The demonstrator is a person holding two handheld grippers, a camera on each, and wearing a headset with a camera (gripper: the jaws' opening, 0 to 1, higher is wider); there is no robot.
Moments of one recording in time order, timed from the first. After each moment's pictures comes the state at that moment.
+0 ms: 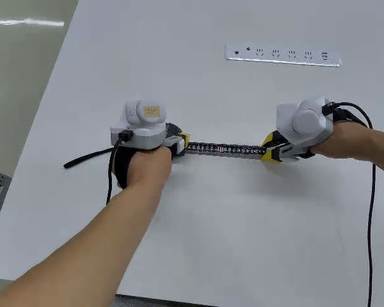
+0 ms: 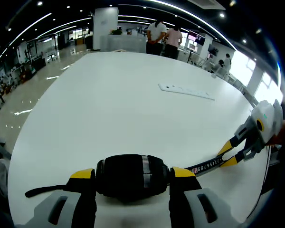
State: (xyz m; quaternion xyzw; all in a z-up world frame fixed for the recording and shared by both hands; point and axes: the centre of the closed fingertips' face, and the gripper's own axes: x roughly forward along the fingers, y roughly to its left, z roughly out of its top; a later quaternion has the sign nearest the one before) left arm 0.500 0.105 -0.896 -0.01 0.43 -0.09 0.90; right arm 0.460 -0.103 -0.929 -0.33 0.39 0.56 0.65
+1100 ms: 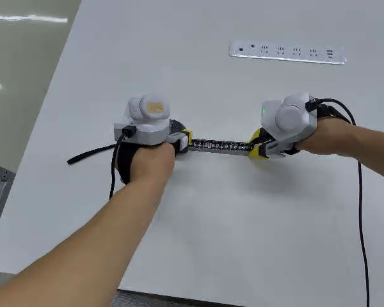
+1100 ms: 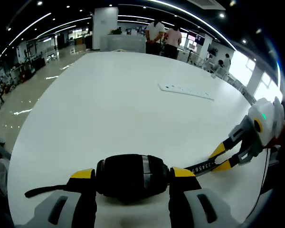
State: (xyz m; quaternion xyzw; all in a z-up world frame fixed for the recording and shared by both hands) left arm 0.498 0.106 -0.897 -0.01 0.43 -0.09 0.90; right arm 0.462 -0.066 -0.935 -0.33 0.38 0.57 0.65
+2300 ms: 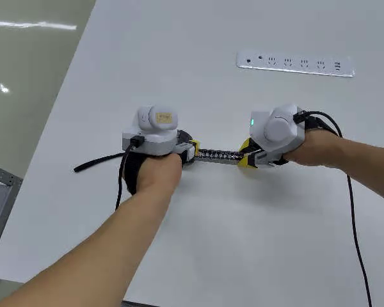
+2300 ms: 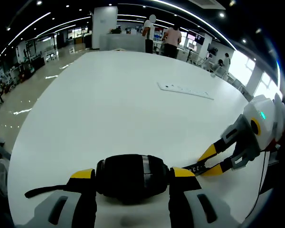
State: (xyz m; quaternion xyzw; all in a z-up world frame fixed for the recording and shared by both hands) left arm 0.498 0.108 -0.899 -0.01 0.43 -0.09 0.90; right arm 0.466 -0.026 -0.932 -0.33 0.36 0.58 0.65
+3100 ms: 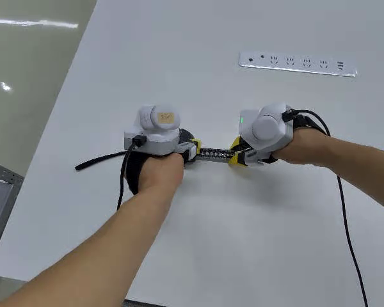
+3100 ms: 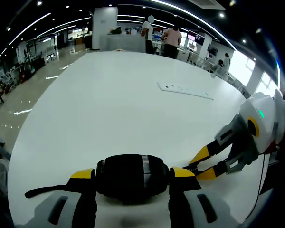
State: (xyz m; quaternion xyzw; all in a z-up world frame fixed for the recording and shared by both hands) left arm 0.499 0.108 -0.898 -0.01 0.43 -0.09 0.90; right arm 0.470 -0.004 -0.937 -0.32 0.35 0.59 0.65
